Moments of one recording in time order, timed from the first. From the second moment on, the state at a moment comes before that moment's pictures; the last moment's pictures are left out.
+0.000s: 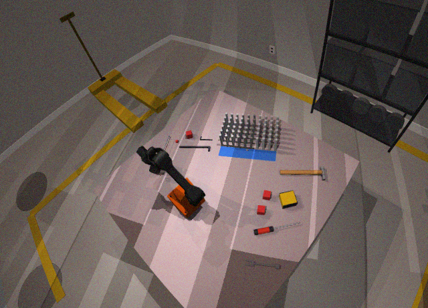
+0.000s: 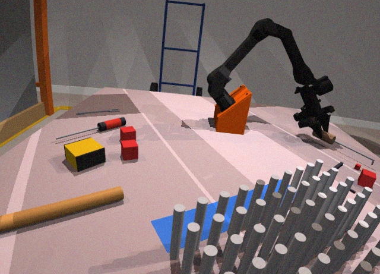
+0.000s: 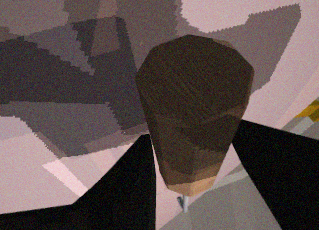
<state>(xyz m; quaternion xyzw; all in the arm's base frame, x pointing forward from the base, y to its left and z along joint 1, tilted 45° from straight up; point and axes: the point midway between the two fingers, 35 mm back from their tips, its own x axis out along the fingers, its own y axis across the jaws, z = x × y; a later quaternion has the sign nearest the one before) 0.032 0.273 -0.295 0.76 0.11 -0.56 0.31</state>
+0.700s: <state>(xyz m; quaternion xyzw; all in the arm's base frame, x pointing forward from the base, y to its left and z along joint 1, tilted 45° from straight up) 0.032 0.263 -0.301 0.76 0.11 -0.56 0.31</state>
